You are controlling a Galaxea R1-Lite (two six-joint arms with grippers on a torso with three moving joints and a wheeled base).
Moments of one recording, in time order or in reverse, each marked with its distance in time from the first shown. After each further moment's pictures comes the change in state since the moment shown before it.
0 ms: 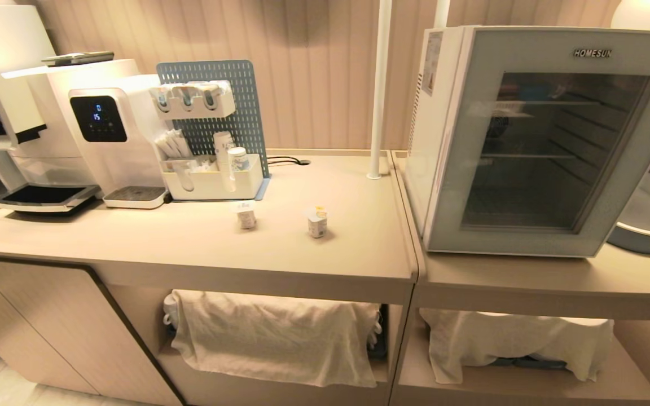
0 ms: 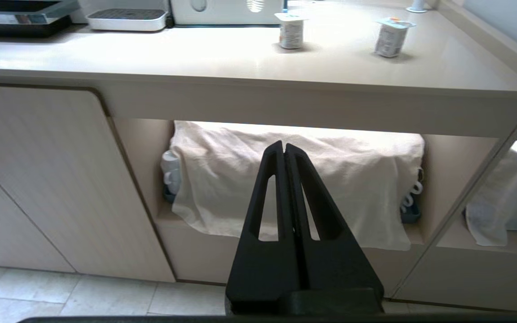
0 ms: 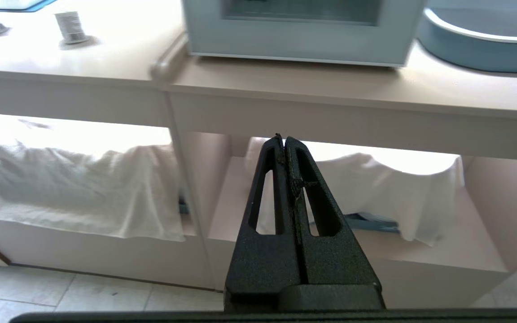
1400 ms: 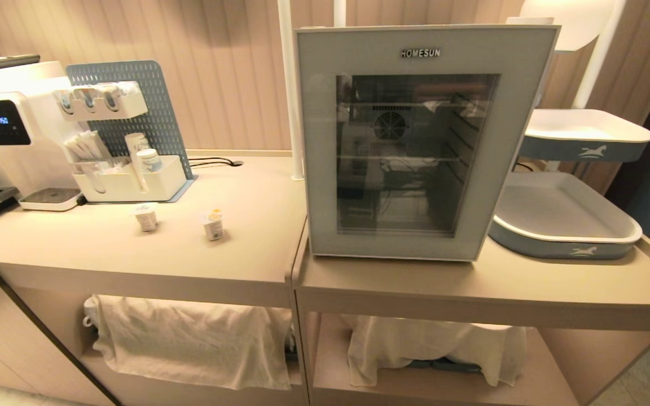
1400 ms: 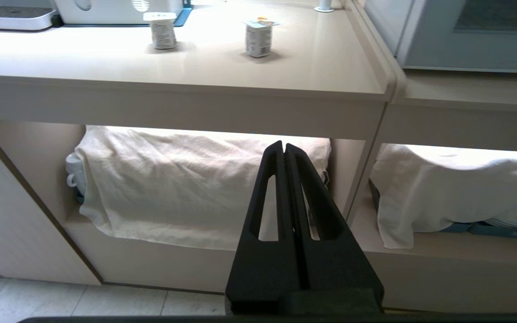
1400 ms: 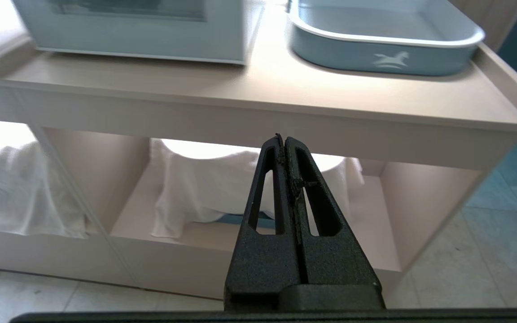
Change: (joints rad) left arm 0.000 0.000 0.000 -0.001 -0.001 -0.002; right arm 0.001 0.000 0.000 0.001 0.001 -0.013
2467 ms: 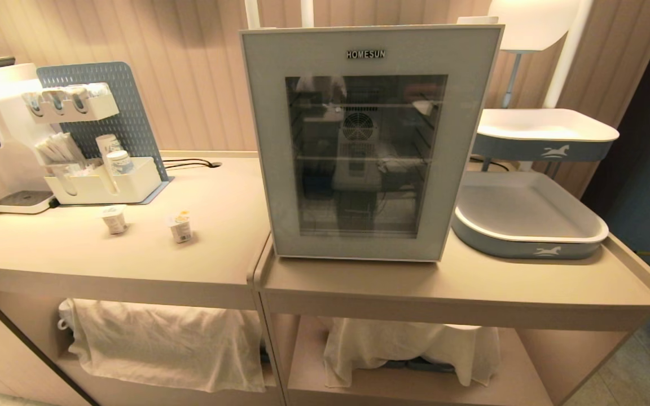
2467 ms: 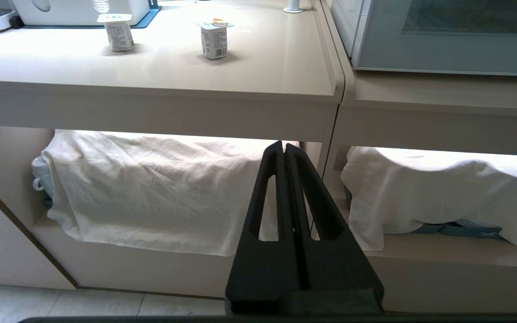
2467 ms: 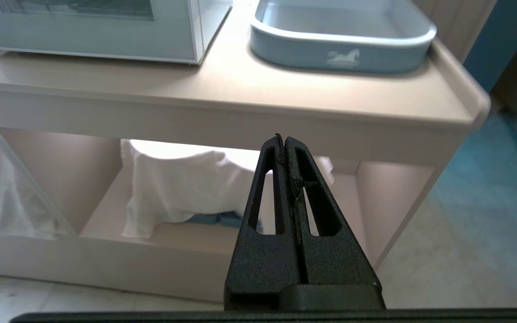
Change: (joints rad) left arm 0.000 0.000 0.001 -0.003 0.000 -0.001; right arm -0.001 0.002 0.005 -0.005 0.001 0.005
